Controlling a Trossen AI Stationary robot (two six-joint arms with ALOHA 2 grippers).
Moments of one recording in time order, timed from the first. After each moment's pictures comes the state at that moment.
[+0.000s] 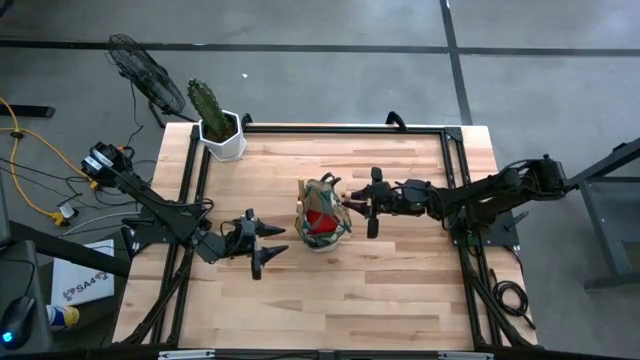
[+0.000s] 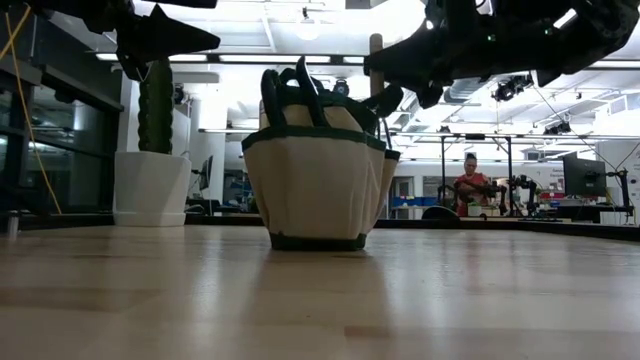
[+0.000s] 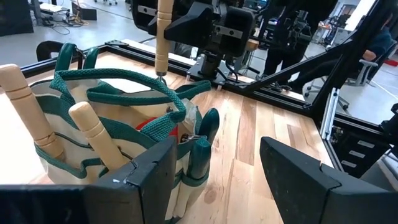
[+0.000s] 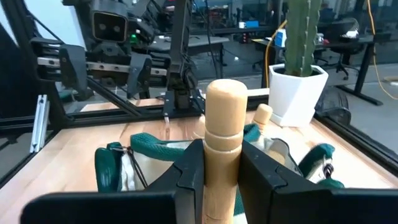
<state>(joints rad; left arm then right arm) -0.62 1.18 0.50 0.50 -0.80 -0.43 0.01 1.36 0.49 0.82 0.10 0.08</state>
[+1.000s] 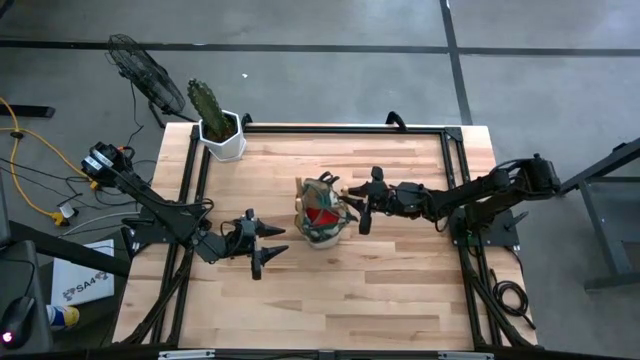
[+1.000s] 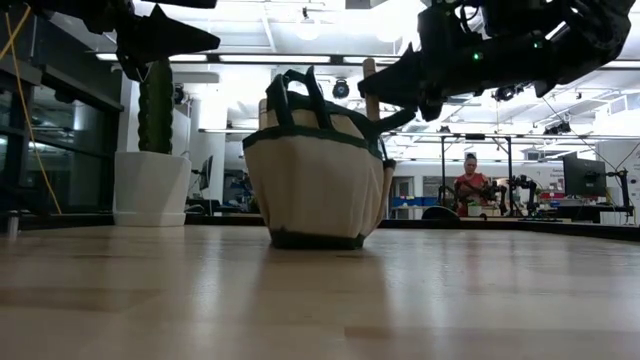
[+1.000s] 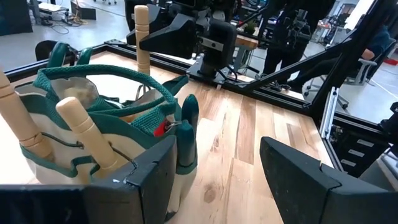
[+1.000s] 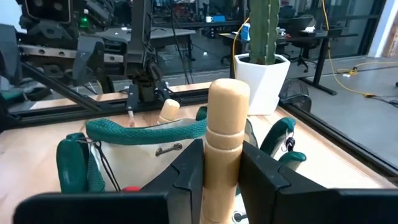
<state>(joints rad) -0.62 1.18 0.50 0.50 -0.79 -0.43 0.01 1.45 0.49 0.87 0.26 0.07</state>
